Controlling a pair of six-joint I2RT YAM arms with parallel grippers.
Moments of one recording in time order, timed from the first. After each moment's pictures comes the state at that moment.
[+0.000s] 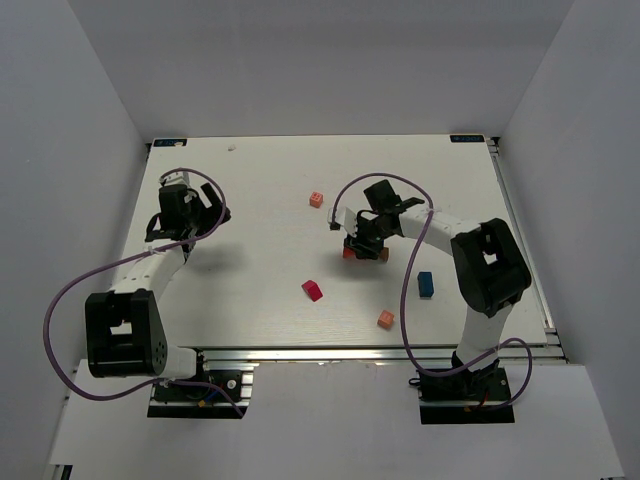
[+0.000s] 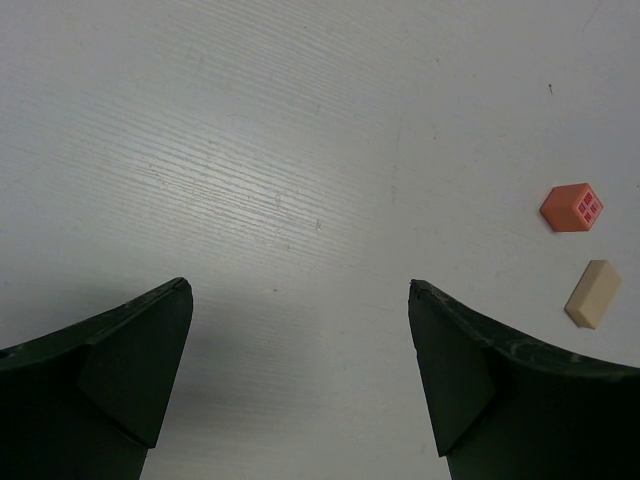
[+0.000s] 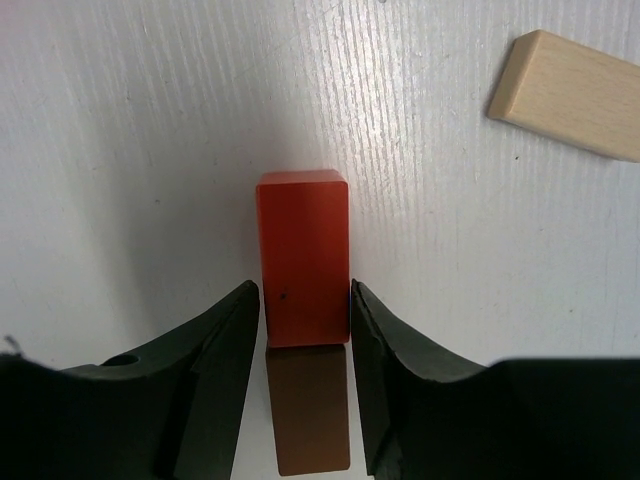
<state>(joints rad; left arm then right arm) 0.04 1.39 0.83 -0.03 0.05 -0.43 0.52 1.85 1.21 -0.48 -0.43 -0.89</state>
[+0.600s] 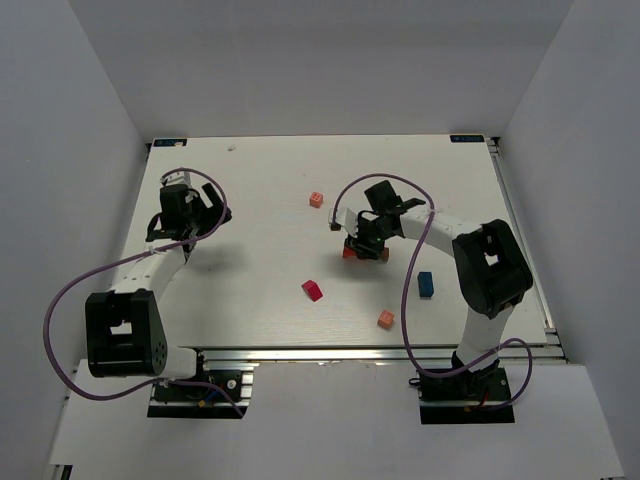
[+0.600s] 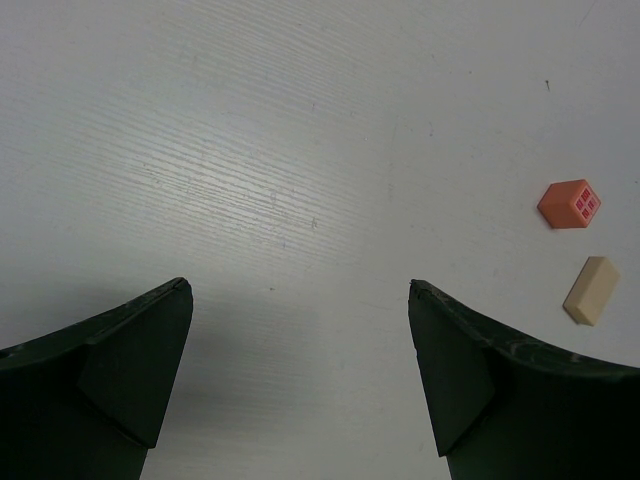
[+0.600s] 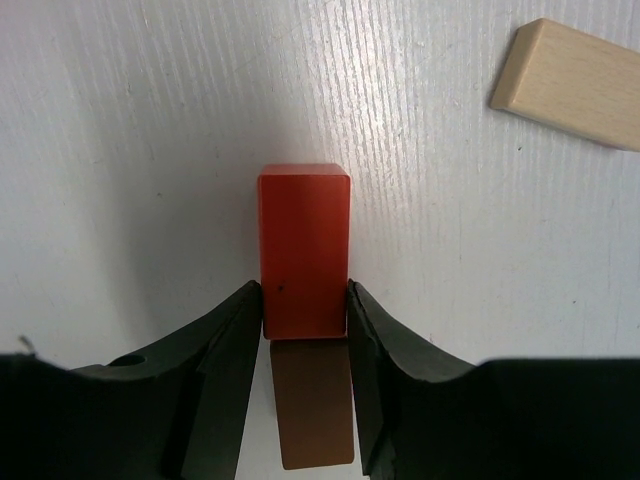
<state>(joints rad) 0.03 1.39 0.83 -0.03 0.05 -0.43 0.52 1.84 1.20 -0.47 -0.42 -0.88</state>
